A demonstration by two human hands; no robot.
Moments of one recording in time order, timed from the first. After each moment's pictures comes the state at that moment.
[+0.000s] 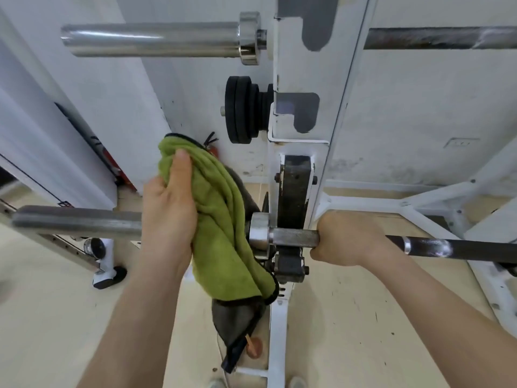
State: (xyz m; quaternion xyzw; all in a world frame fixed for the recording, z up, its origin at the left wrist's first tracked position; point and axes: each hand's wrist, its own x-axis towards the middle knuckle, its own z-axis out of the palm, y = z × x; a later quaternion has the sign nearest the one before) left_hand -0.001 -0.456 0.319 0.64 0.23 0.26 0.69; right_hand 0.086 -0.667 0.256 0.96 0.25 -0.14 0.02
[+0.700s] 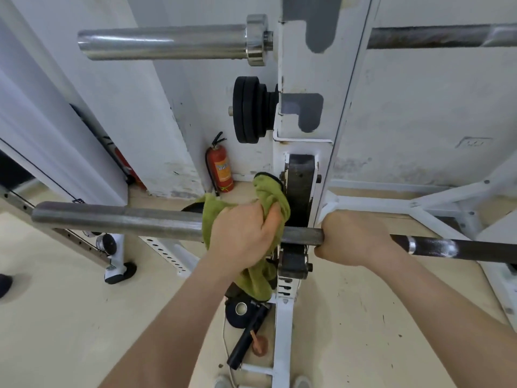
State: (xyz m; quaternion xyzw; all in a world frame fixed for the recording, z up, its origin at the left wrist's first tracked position) left_hand 0.021 -0.488 0.260 0.97 0.01 0.14 0.19; right_hand 0.085 -0.670 0.249 0.96 0.26 -0.10 0.01
